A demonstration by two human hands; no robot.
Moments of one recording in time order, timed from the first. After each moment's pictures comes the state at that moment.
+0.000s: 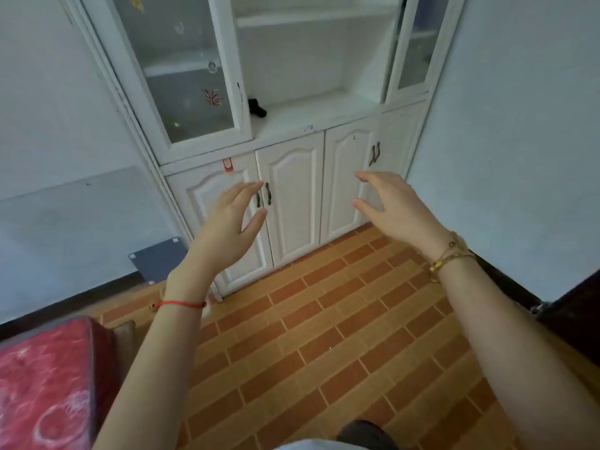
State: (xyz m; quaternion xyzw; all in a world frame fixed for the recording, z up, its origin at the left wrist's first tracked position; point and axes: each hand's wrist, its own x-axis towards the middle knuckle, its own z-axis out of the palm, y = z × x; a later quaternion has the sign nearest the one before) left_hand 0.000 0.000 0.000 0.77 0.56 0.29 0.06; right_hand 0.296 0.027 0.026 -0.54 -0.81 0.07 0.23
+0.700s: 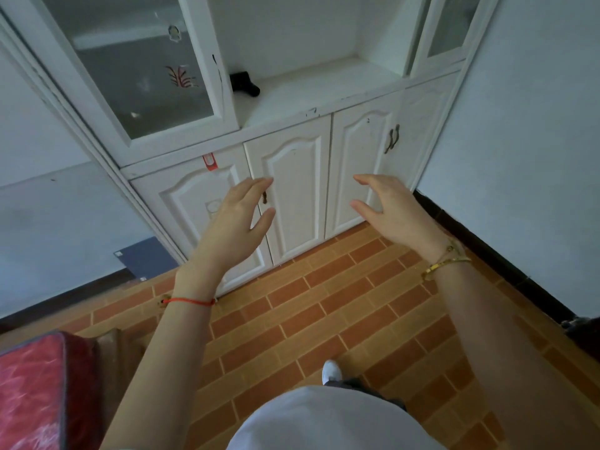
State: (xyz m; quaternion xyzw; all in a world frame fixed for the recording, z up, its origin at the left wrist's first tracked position) left_hand 0.036 0.200 -0.037 0.76 0.59 0.25 0.09; right_hand 0.316 0.243 -0.035 -0.54 -0.80 0.14 0.22
